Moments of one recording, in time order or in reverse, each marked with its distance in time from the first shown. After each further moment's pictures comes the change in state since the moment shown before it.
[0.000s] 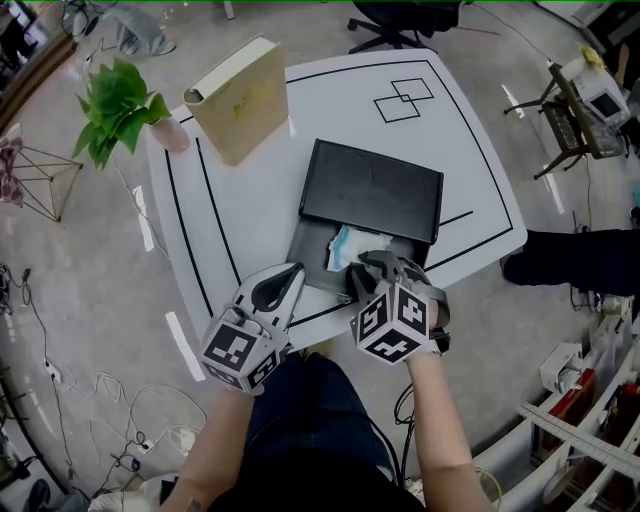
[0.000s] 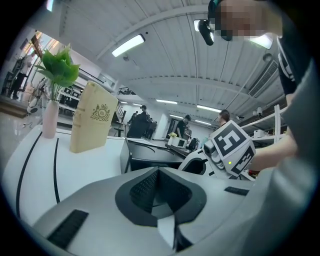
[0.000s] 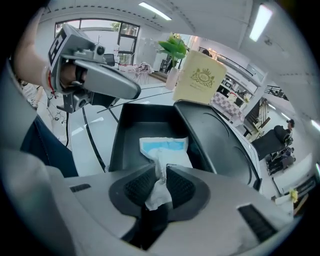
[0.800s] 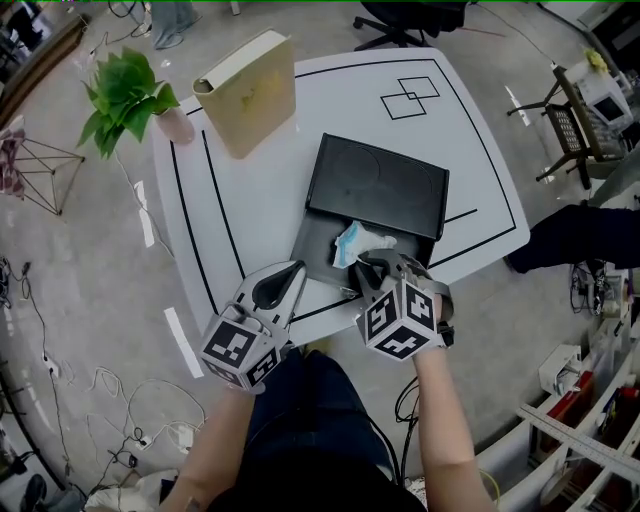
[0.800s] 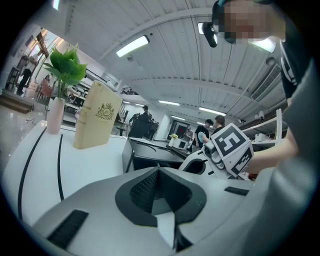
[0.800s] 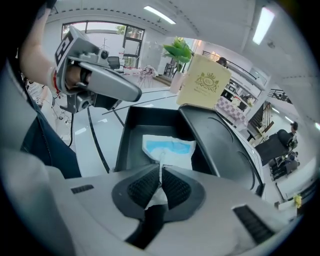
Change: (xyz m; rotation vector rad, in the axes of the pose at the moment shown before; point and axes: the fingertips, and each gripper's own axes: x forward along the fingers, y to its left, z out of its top) left arm -0.010 0.004 -0.006 -0.041 -0.009 0.010; right arm 0.001 0.008 0.007 -0.035 -0.046 0.030
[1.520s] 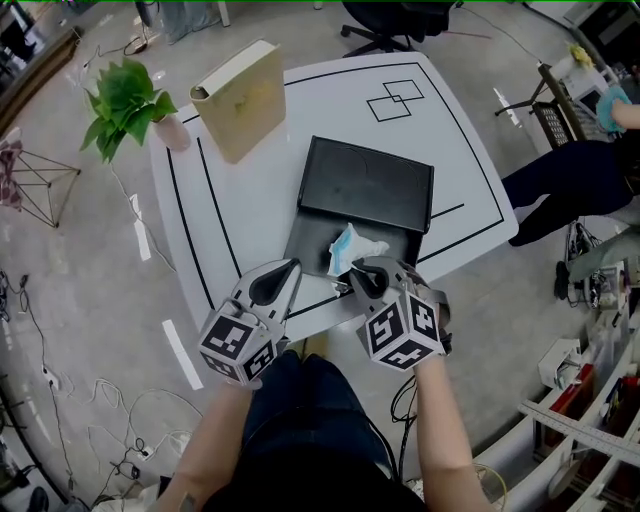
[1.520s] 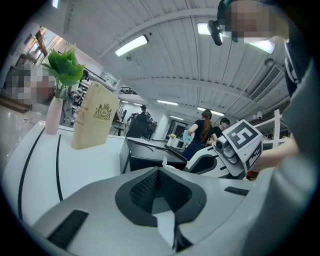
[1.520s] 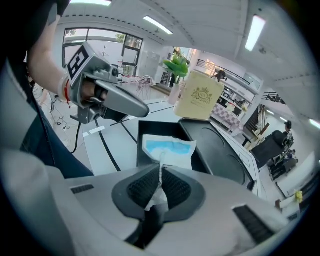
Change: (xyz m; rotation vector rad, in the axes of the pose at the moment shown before) left arm -0.005 -0.007 0.001 0.002 0.007 -0.022; right arm -0.036 0.014 0.012 0.027 -0.098 -0.036
